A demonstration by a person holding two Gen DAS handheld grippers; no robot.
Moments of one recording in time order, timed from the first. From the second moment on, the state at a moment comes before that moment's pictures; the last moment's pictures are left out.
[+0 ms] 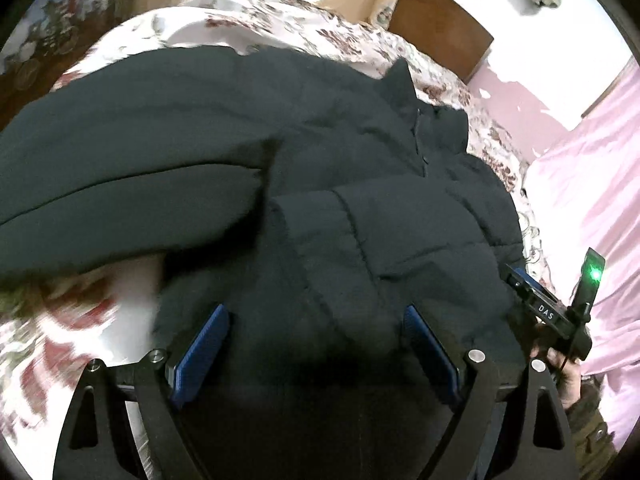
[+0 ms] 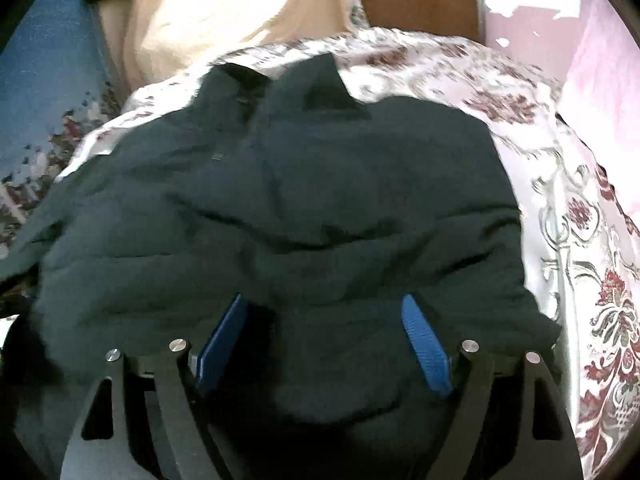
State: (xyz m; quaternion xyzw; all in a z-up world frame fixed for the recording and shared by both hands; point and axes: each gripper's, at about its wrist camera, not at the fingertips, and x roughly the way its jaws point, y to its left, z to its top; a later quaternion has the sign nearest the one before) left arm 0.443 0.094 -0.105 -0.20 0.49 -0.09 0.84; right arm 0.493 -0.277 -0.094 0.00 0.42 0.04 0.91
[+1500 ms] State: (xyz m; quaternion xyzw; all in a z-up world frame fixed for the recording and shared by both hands) left arm 0.331 0.361 -0.166 -0.55 0.30 0.21 0.75; right arm 0.480 -0.023 -0.133 -0.16 0.39 0.19 0.88
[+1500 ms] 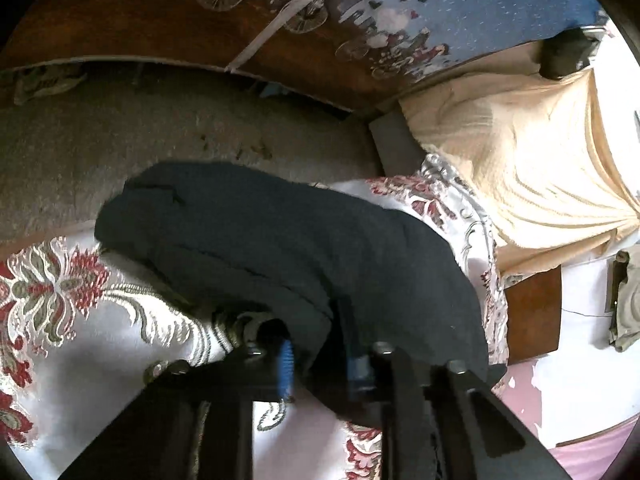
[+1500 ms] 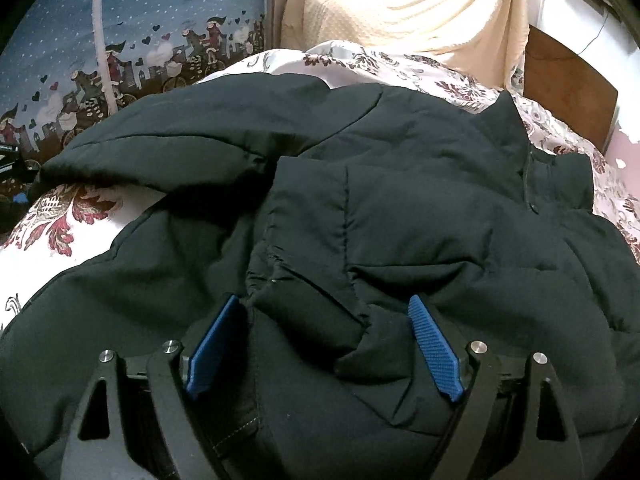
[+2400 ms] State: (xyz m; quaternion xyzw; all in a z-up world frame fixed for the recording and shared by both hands) left arm 0.379 0.175 0.017 -0.19 0.23 0.08 0.95; right arm 0.437 -0.121 -0.033 -0.08 0.34 0.18 0.92
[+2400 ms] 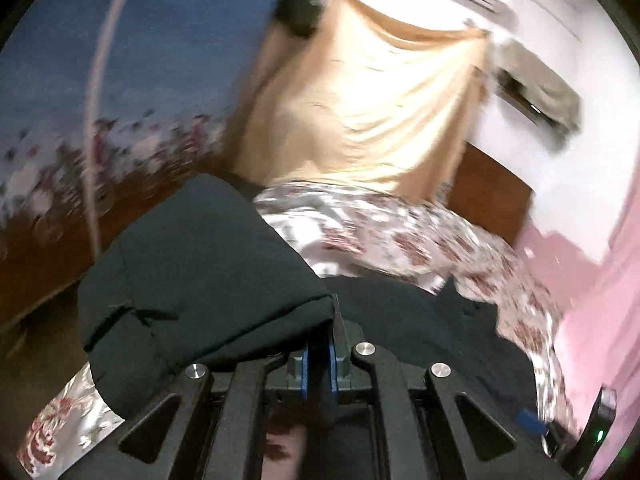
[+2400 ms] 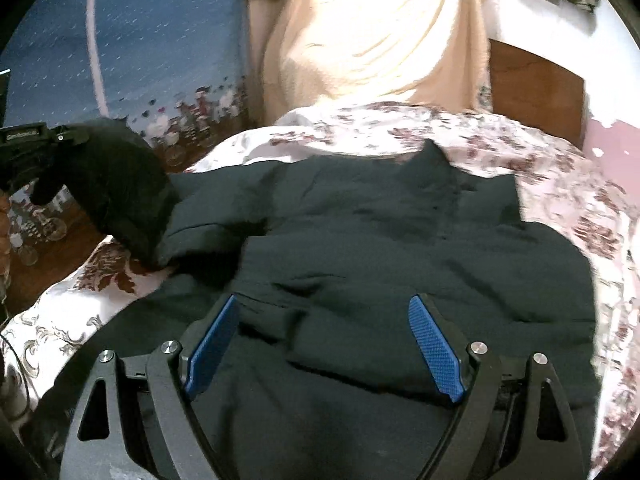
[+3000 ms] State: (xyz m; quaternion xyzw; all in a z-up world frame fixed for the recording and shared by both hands) left arm 0.413 -0.034 -0.025 -0.04 0.33 -0.14 0.93; right arm 0.432 -0.303 -0.059 0.04 0.36 0.06 0.93
